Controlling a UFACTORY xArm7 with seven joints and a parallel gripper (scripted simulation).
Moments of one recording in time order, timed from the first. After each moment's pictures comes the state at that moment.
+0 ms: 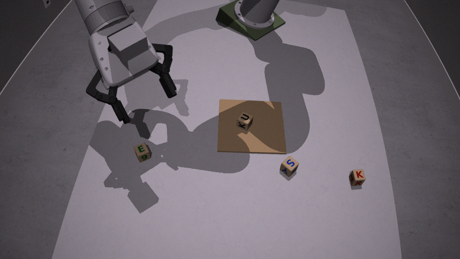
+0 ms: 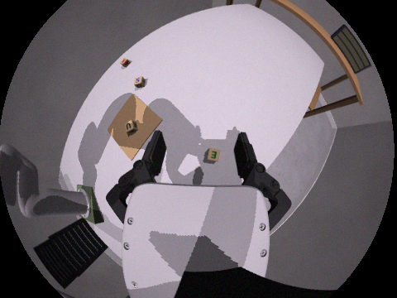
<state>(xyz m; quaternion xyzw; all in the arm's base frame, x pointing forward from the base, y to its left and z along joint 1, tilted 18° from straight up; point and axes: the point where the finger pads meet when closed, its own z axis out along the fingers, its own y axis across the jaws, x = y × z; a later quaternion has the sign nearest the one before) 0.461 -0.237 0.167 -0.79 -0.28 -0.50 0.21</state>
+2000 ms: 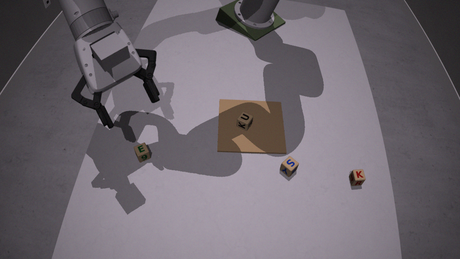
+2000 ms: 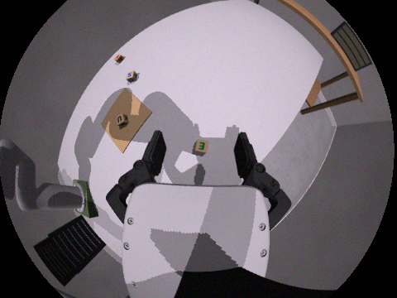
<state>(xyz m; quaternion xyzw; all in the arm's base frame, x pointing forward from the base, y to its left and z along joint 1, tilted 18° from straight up) 0.469 -0.265 0.154 -0.79 -0.29 -0.49 0.21</state>
